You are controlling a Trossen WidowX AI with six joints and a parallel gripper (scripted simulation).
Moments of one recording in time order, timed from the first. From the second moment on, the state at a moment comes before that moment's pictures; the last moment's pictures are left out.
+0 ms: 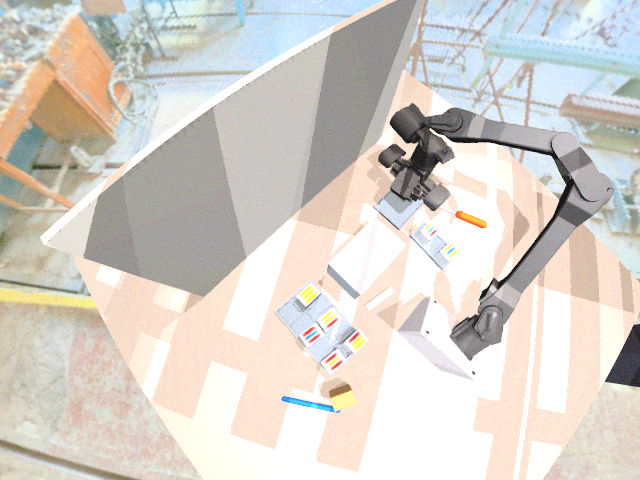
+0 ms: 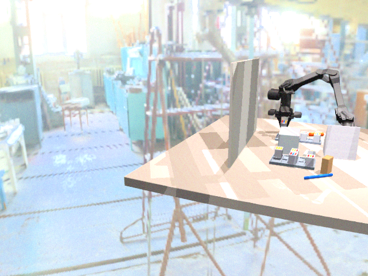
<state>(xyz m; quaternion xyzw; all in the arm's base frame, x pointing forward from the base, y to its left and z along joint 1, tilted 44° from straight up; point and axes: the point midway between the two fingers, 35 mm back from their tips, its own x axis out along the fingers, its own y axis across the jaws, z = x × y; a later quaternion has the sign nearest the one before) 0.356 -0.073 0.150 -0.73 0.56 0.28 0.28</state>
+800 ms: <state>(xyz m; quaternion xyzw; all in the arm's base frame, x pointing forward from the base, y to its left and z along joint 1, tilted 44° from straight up) 0.357 -0.088 0.136 -0.73 0.56 0.28 0.28</state>
